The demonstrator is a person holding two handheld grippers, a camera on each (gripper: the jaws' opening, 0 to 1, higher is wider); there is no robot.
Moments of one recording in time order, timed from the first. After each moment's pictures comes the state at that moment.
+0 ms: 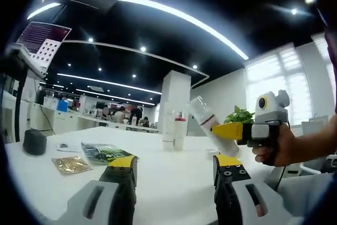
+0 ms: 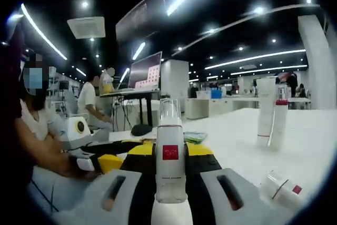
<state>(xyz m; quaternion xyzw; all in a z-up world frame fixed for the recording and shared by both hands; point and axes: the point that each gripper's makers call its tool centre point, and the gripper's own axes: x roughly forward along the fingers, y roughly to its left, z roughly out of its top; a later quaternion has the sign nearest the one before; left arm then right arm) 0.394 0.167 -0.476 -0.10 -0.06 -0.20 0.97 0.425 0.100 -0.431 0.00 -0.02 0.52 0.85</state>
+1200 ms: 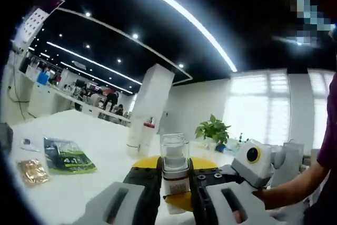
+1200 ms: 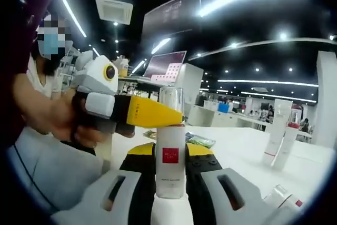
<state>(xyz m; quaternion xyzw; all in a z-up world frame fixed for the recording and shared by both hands) 0.401 0.108 -0.416 -0.16 -0.01 -0.32 0.94 0.402 0.119 -0.444 -0.10 -0.09 0.55 0.82</state>
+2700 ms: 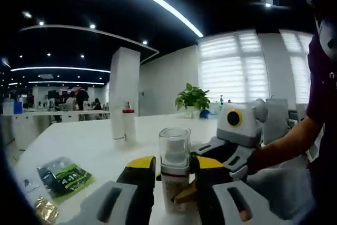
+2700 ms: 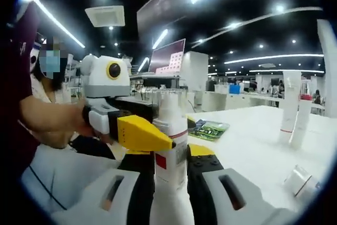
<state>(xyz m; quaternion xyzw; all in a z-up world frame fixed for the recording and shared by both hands) 0.402 0.099 -0.442 -0.03 0.03 -0.39 0.92 0.401 0.125 -0.463 -0.05 0.00 0.58 0.81</state>
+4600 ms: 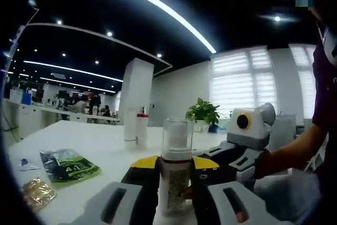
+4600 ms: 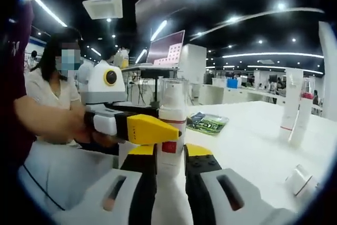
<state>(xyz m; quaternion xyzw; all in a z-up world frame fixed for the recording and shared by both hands) 0.406 0.115 -0.452 -0.08 -0.01 -0.38 0.92 0.402 0.134 -0.477 -0.10 0.02 0.58 0.81</state>
